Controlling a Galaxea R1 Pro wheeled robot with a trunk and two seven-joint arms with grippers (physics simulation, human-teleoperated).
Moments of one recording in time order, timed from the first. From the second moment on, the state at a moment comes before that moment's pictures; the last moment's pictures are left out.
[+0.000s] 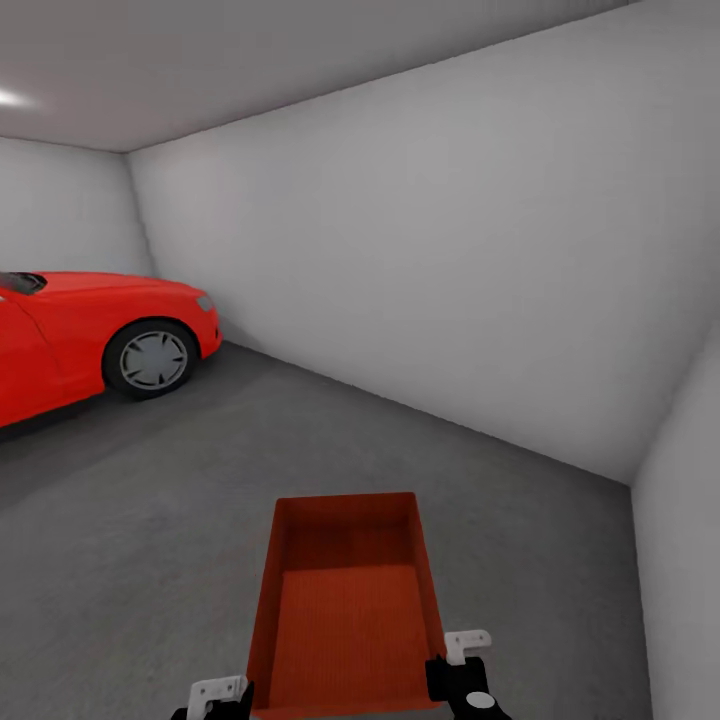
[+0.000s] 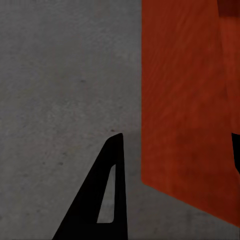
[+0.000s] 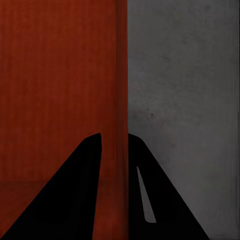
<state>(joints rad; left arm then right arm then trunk) -0.22 -0.02 0.19 -0.44 -0.05 -0.31 -0.10 -0.47 0.12 0.11 -0.20 0.00 -0.13 -0.16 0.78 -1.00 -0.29</state>
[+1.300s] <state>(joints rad) -0.22 -0.02 0.19 -0.44 -0.05 -0.31 -0.10 -0.47 0.12 0.11 -0.20 0.00 -0.13 -0.16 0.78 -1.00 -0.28</state>
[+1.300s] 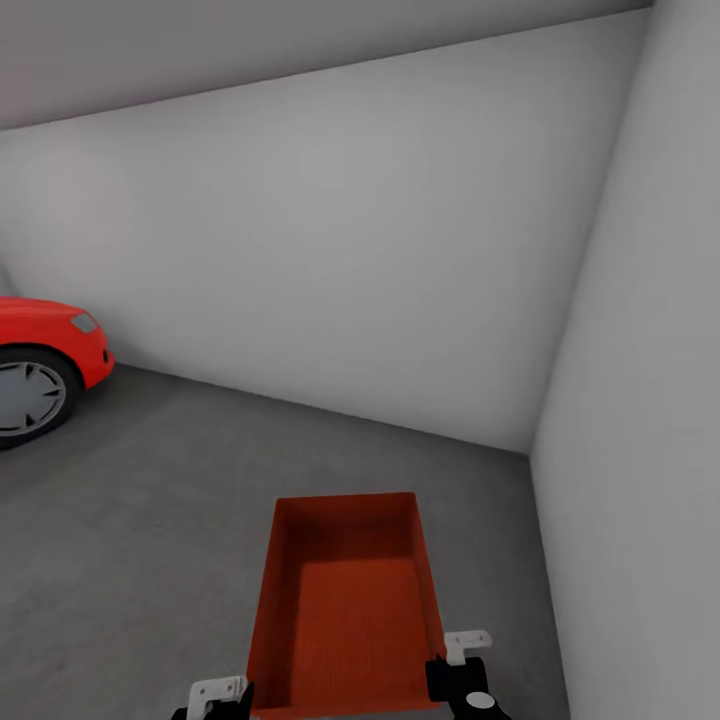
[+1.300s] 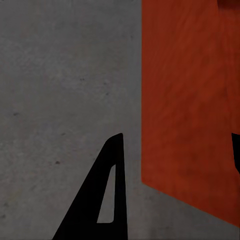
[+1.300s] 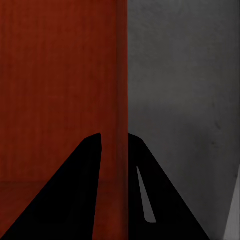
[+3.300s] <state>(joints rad) -0.22 -0.02 0.19 -0.44 -0.05 -0.31 -0.10 -0.47 0.12 0.11 -0.20 0.00 -0.13 -0.16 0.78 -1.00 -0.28</state>
